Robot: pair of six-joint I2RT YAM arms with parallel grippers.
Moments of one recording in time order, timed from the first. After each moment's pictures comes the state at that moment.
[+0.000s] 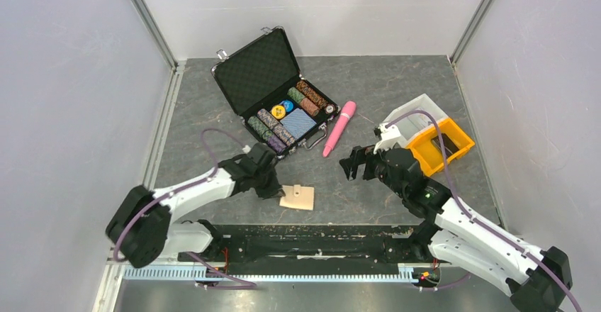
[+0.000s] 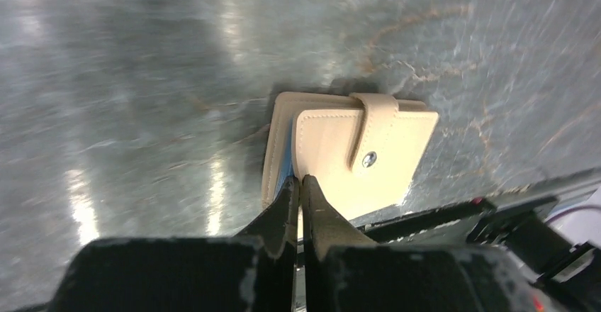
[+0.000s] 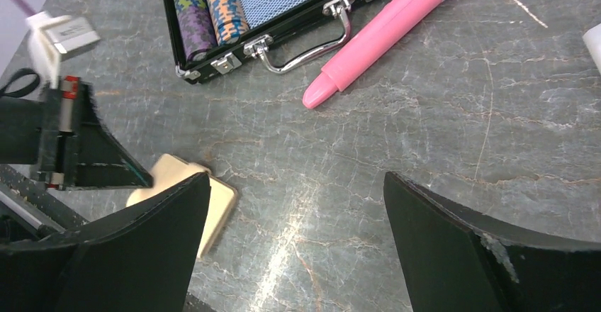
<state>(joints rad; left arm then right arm) -0.67 1.20 0.58 -0.45 0.07 -1.02 0.74 0.75 0.51 -0.12 0.19 0.40</state>
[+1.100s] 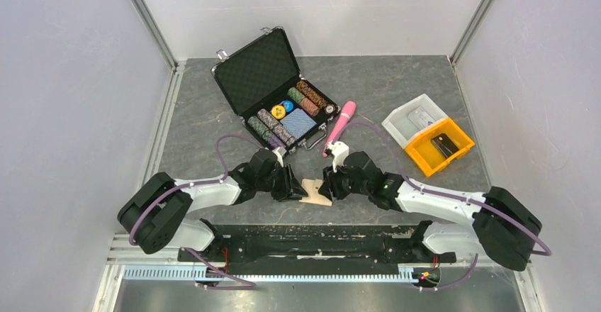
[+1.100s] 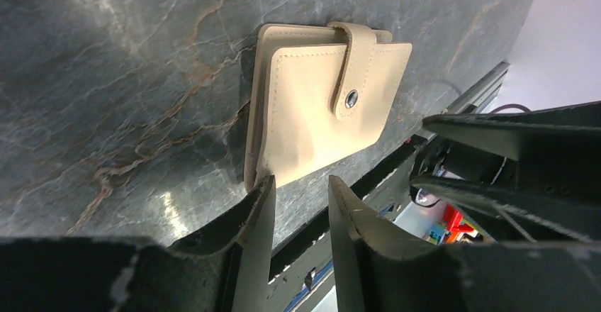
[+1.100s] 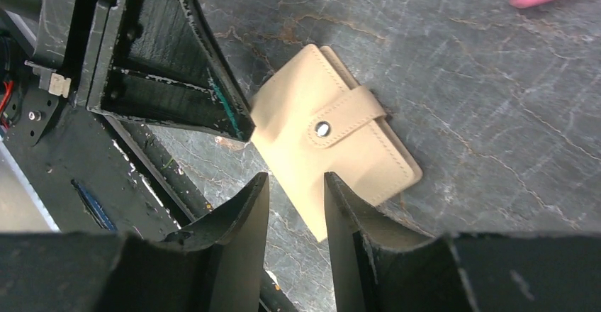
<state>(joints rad) -0.72 1.37 0.43 0.14 0.37 -1.00 0.89 1.20 0.50 0.06 -0.12 0.37</state>
